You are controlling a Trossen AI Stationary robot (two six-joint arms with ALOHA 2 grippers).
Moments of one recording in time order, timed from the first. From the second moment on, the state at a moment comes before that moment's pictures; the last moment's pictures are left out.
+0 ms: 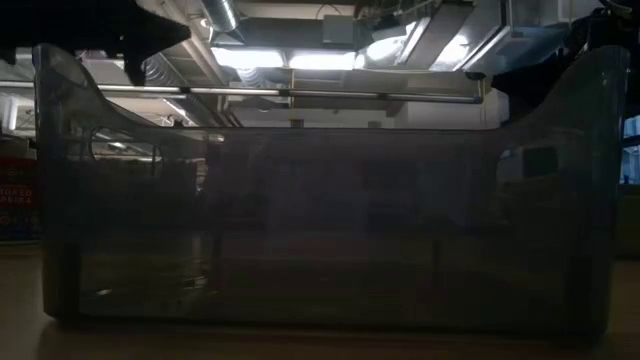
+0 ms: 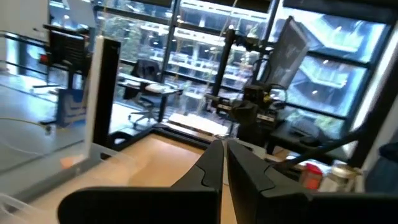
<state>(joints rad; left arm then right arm) 0.02 0.37 0.26 0.24 -0.27 -0.19 -0.03 0.06 0.01 0.22 0.29 0.02</state>
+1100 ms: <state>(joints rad) 0.56 0.87 0.74 -0.04 -0.78 0.27 -0.03 0.06 0.01 0.24 0.51 -0.22</state>
